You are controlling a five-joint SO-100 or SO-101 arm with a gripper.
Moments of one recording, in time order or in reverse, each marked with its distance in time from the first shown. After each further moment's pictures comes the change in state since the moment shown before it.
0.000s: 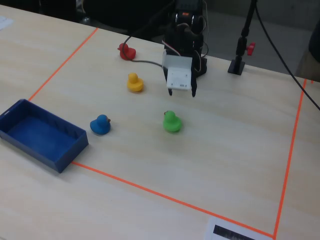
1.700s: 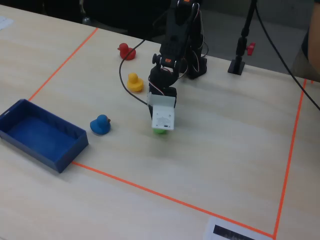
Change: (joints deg) arm 11.6 -26.5 7.7 -29.6 -11.2
